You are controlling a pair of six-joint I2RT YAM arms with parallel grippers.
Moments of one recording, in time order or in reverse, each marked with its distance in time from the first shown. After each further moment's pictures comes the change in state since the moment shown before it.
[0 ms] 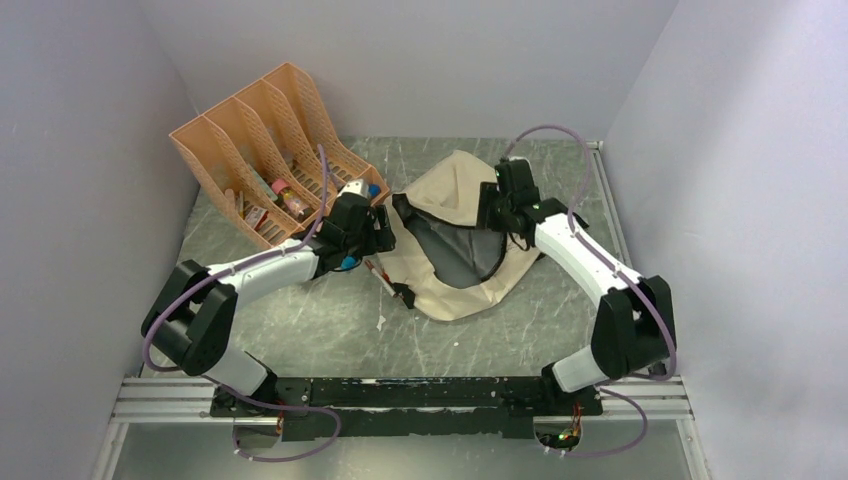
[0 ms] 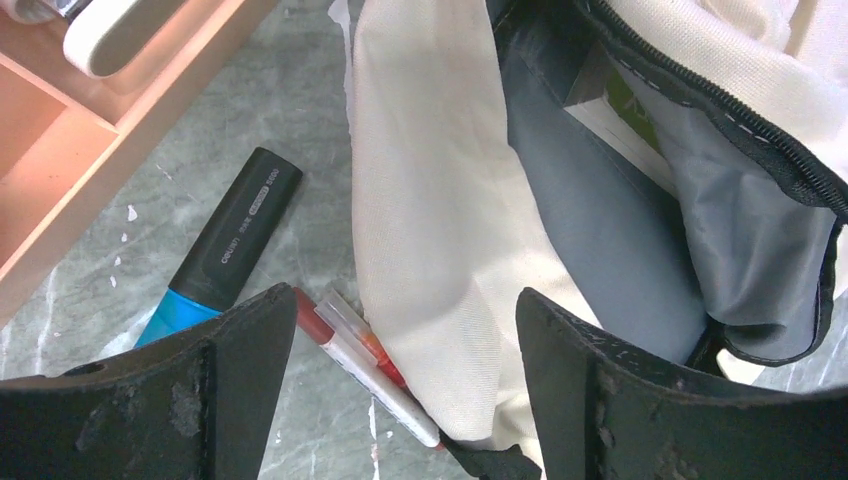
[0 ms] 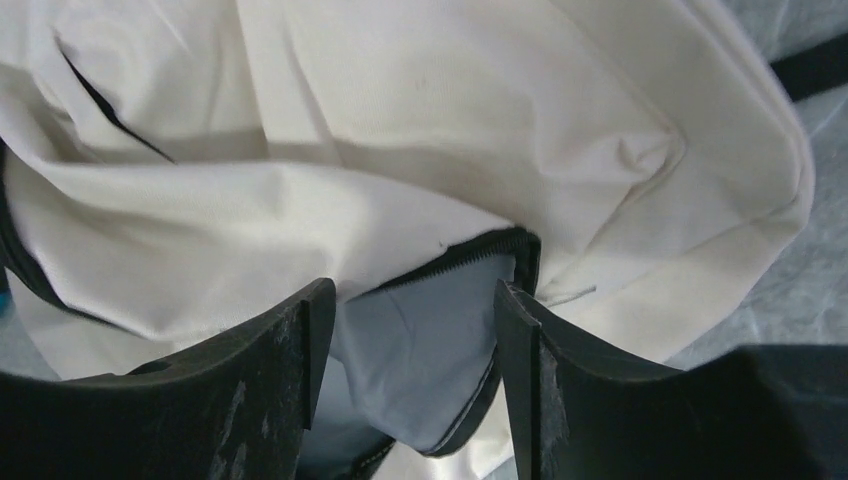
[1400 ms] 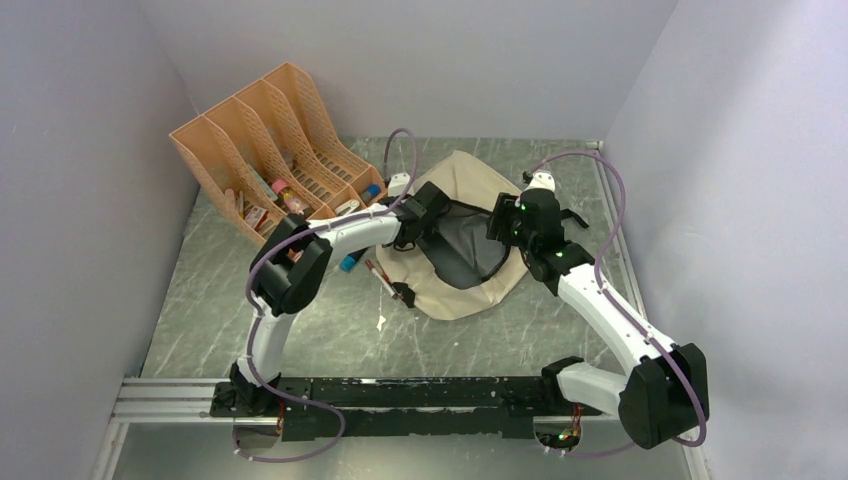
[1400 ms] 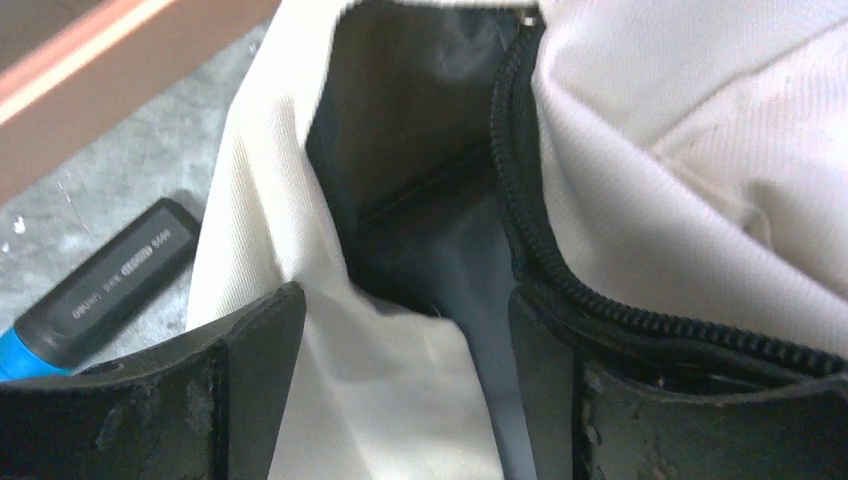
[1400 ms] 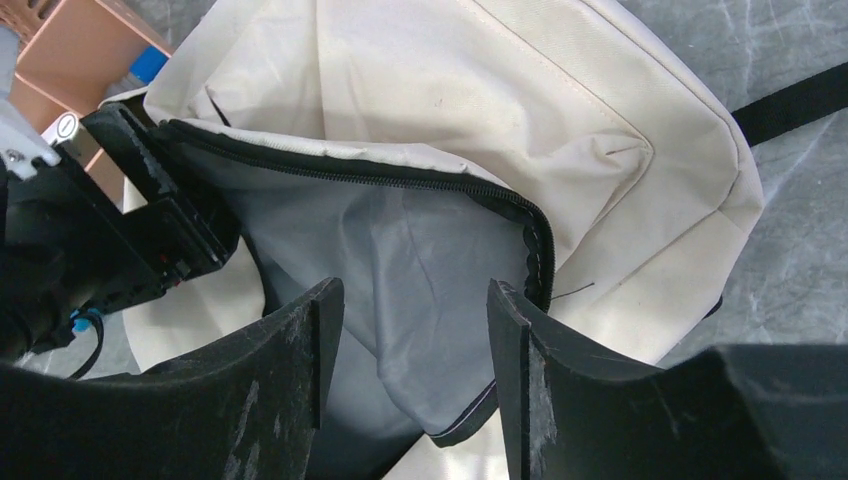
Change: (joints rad) left arm -0.178 0.581 0.671 -0.483 -0.447 -0.319; right arm 0.000 -0.366 -0.357 0.292 -0.002 0.029
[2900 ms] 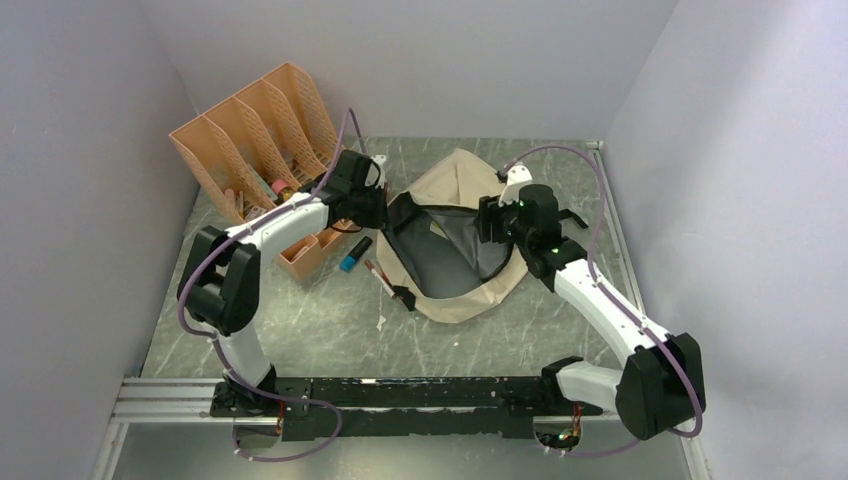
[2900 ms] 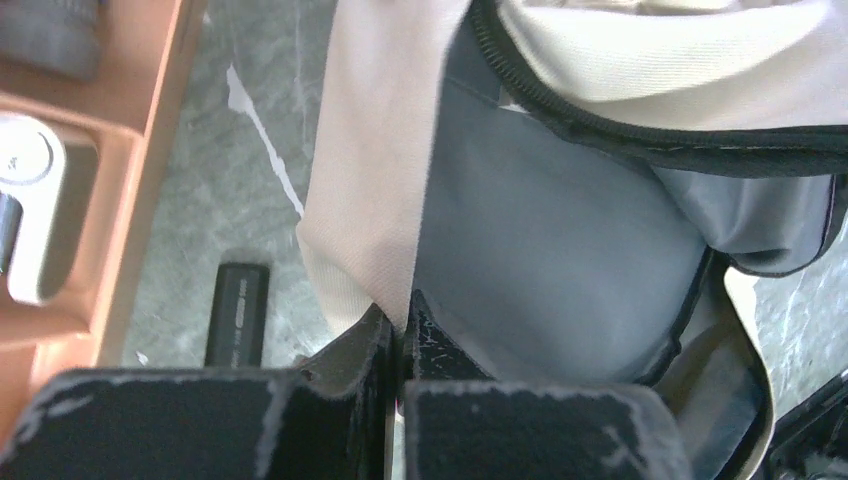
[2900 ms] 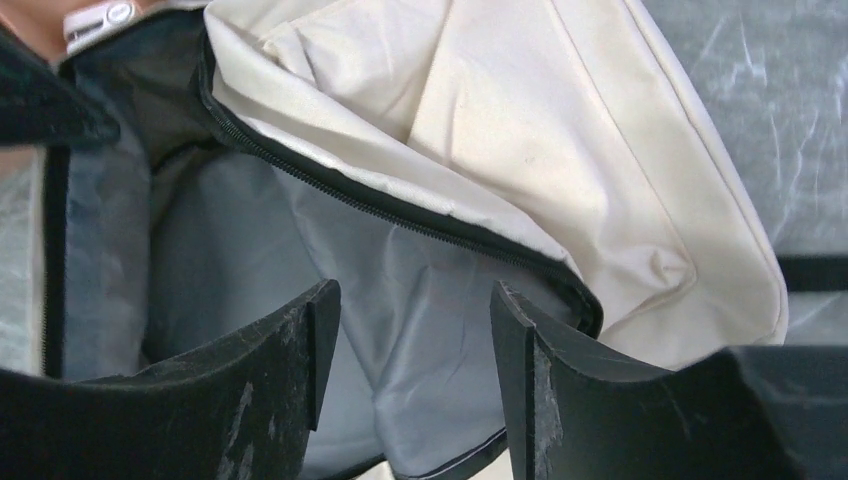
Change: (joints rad) left arm 0.282 -0.345 -0.288 0.203 0.765 0.622; right arm 0.001 0.028 0.000 0.089 -0.193 -0.262
